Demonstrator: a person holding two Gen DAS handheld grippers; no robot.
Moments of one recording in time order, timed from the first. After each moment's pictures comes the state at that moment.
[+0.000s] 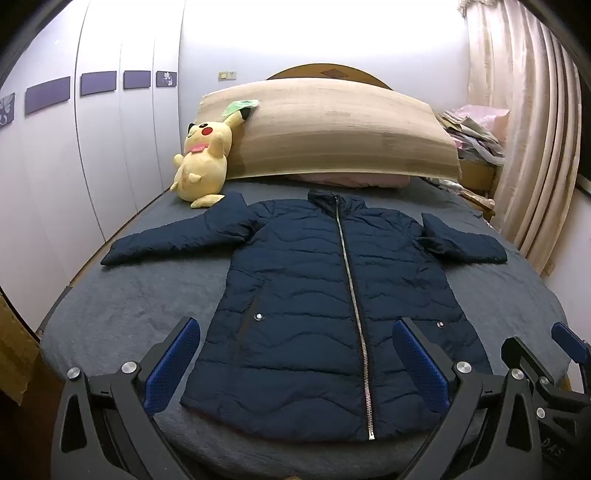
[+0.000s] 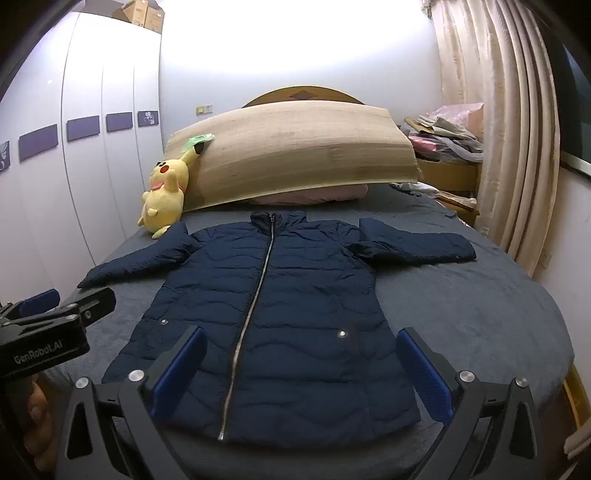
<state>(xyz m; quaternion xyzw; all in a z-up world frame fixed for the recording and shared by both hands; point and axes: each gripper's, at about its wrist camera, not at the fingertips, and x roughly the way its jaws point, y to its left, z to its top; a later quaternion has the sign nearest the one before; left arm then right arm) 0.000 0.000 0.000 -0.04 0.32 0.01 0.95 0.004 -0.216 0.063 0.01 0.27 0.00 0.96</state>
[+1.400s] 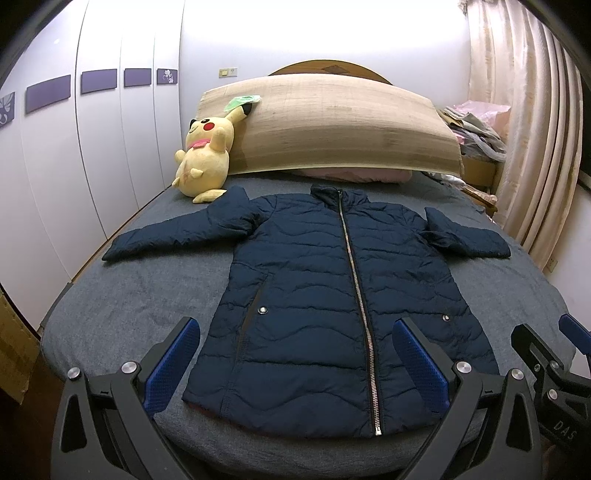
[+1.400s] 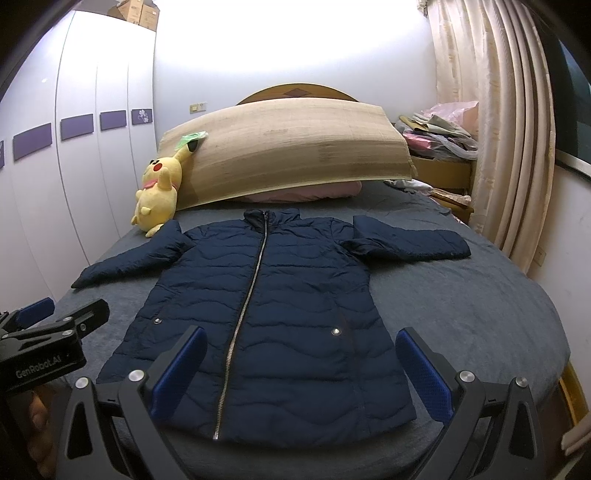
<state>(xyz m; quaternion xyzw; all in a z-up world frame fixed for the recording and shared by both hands) -0.001 0.003 -0.006 -0.03 0.33 0.01 0.94 0.007 -0.218 0.063 0.00 0.28 -0.01 0.96</state>
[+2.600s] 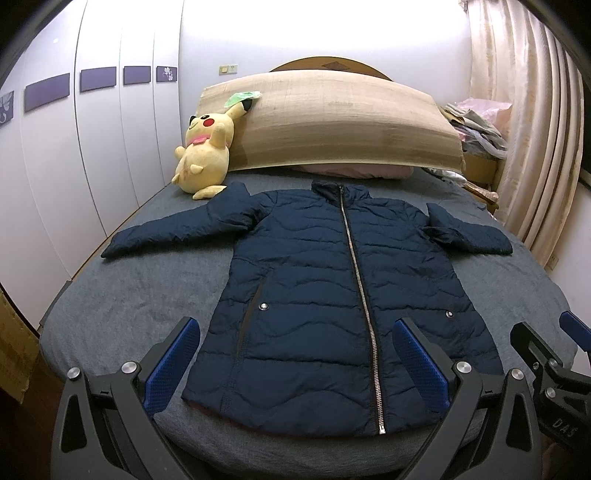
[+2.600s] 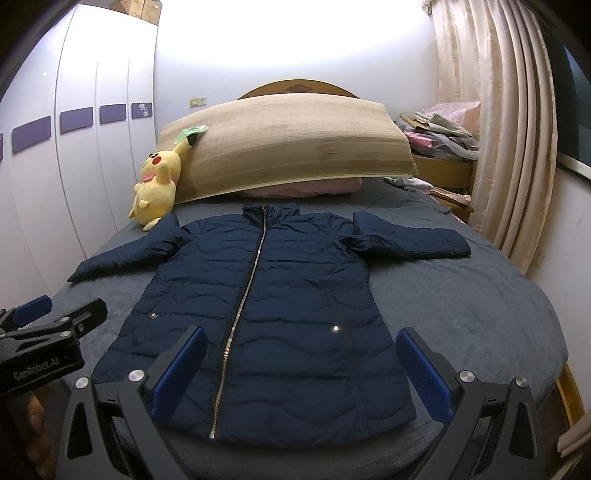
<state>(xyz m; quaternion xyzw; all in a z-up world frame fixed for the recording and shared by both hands) 0.002 0.003 -0.012 -0.03 0.33 0.01 0.94 0.011 -0.213 0.058 0.00 0.29 -0.02 0.96</state>
